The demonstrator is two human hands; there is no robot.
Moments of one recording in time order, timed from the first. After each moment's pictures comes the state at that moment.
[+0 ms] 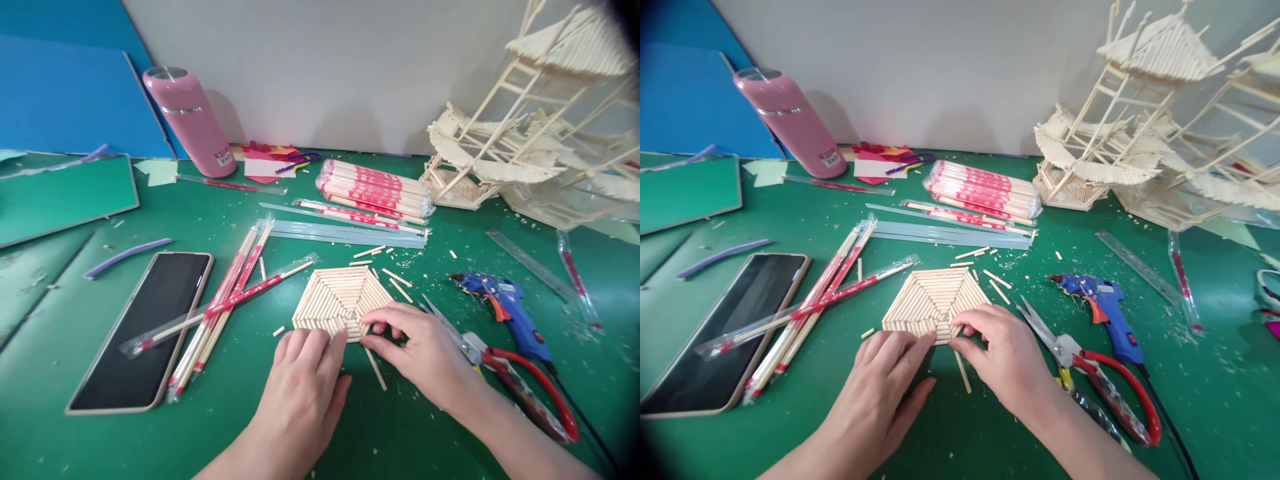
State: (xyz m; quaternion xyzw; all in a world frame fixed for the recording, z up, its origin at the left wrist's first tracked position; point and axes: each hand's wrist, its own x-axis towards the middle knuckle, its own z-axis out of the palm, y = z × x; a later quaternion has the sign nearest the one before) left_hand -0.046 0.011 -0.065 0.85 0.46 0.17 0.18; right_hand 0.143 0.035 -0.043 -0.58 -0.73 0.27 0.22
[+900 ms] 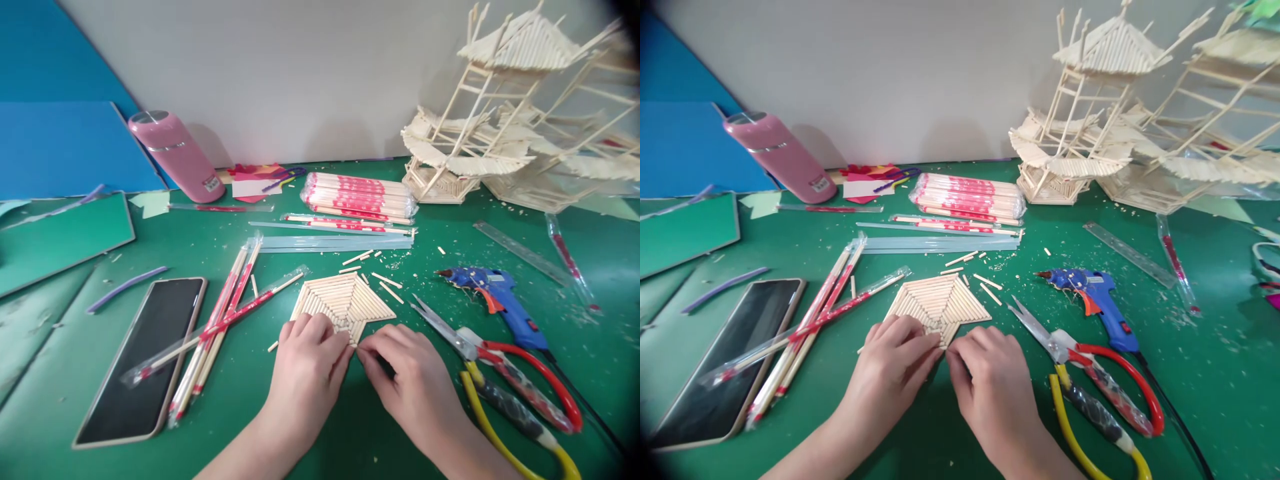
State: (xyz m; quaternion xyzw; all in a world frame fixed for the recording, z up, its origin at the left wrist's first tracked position) left_hand -0.027 0.044 -0.050 0.84 0.48 0.17 0.18; right_hand 0.127 0.005 -0.058 -0.62 -0.73 0.20 0.22
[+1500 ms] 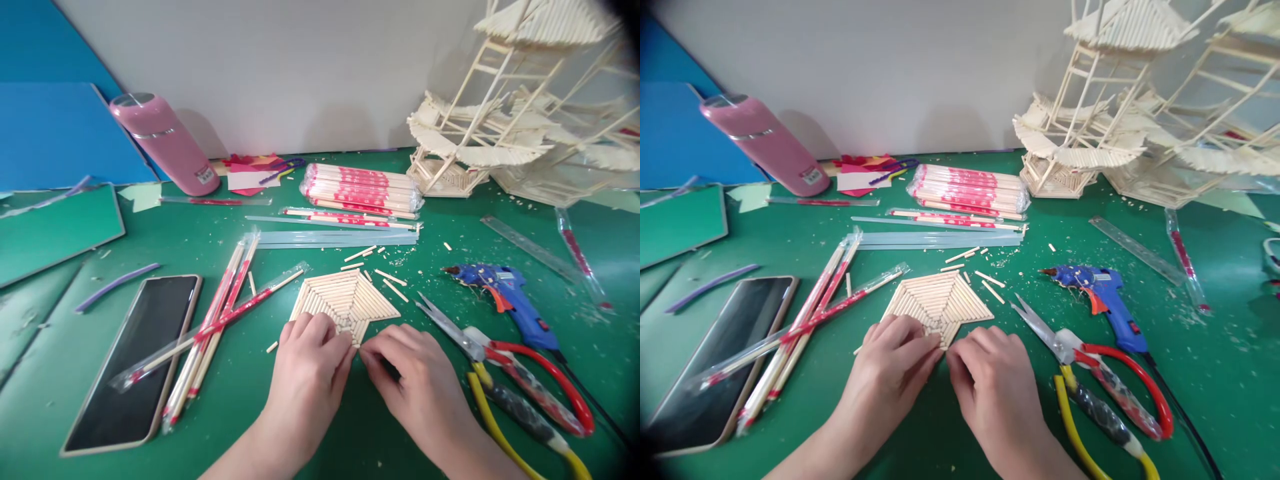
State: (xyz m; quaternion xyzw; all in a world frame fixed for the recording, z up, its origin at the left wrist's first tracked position) left_hand -0.027 0.044 -0.052 0.84 0.48 0.18 0.18; right_hand 0.128 0.005 -0.061 -0.61 -0.73 0.20 0.22
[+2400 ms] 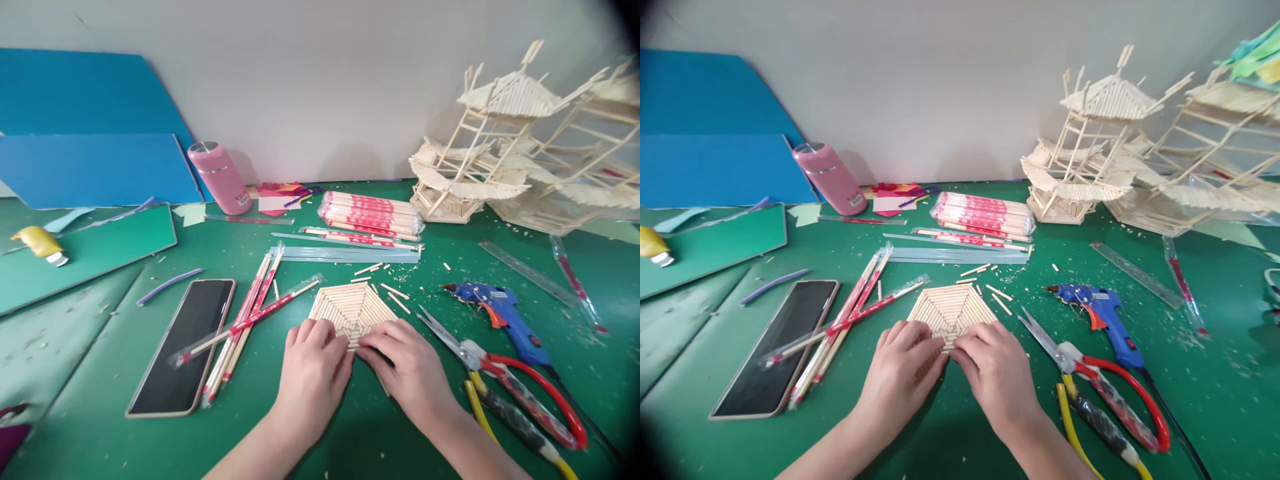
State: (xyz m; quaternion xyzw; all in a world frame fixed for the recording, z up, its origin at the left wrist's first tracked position) left_hand -0.039 0.035 -0.052 0.83 0.51 0.17 0.15; right_hand 0.125 0.017 -0.064 -0.55 -0.77 0.16 0.29
